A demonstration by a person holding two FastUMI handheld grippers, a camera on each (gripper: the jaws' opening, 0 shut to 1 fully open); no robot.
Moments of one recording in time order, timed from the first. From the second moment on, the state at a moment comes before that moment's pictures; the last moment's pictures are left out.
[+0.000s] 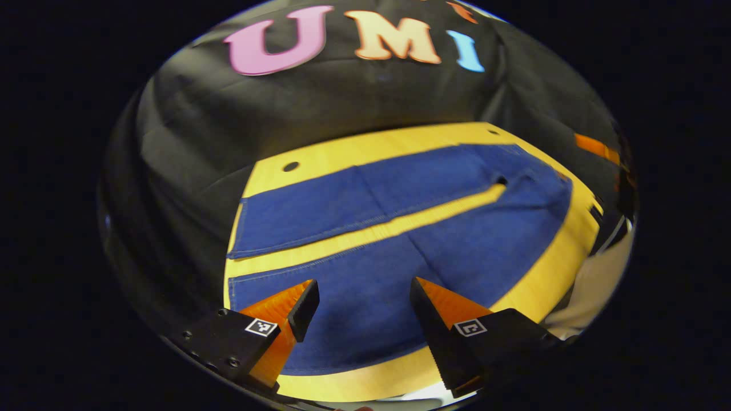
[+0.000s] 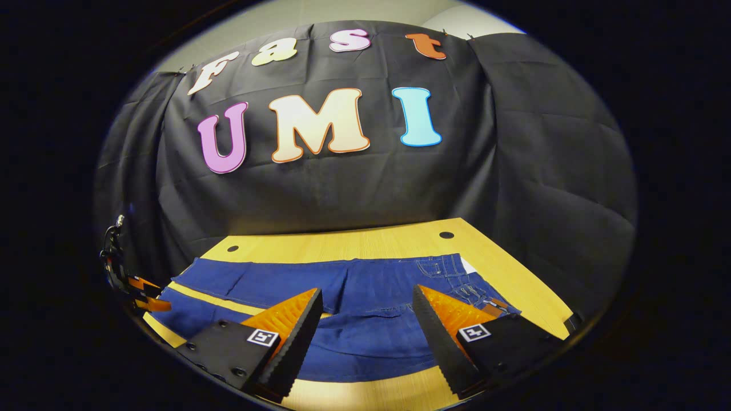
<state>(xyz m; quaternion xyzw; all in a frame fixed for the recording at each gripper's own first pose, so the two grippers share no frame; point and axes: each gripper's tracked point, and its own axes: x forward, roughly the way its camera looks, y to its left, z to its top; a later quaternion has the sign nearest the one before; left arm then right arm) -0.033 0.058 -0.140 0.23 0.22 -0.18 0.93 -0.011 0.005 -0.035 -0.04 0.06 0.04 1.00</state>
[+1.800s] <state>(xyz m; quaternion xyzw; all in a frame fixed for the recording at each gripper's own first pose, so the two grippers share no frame) -0.063 0.090 -0.225 0.49 0.42 -0.35 0.68 -0.030 -0.011 -0.093 -0.03 0.14 -0.03 0.99</state>
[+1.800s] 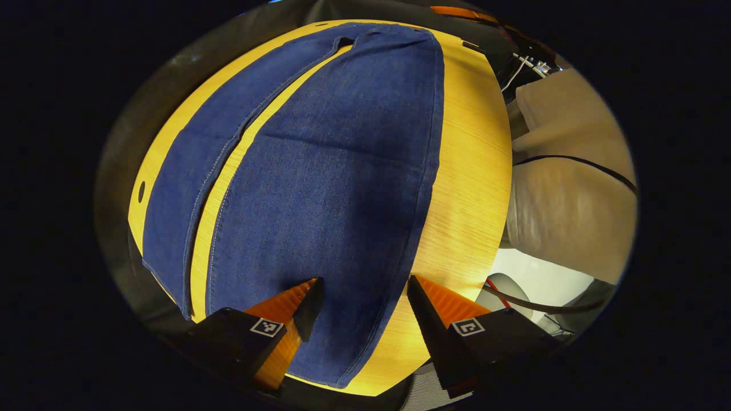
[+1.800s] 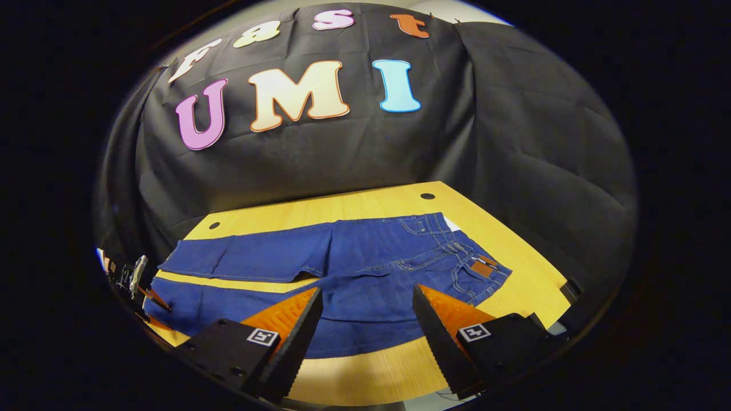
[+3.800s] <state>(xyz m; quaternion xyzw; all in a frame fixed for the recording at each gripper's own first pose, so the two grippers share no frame) -0.047 0.089 -0.218 0.48 0.46 -0.25 0.71 -0.005 -0.072 -0.239 -0.41 0.47 0.32 0.71</state>
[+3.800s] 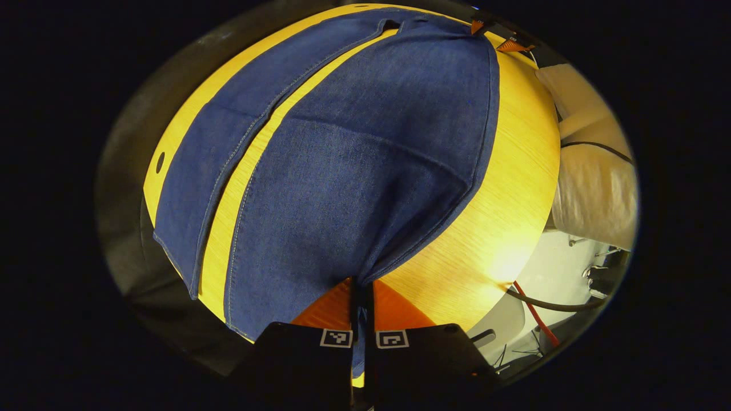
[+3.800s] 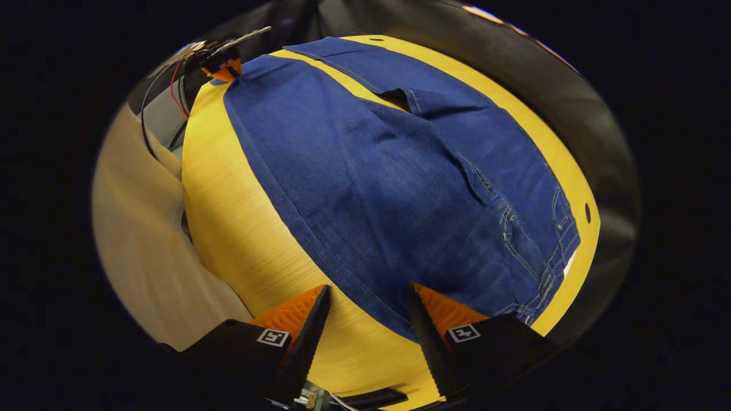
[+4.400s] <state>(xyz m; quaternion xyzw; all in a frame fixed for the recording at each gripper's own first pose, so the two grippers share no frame) -0.045 0.088 -0.218 0.46 0.47 -0.26 0.71 0.011 -0.070 -0.233 -0.41 0.46 0.31 0.72</state>
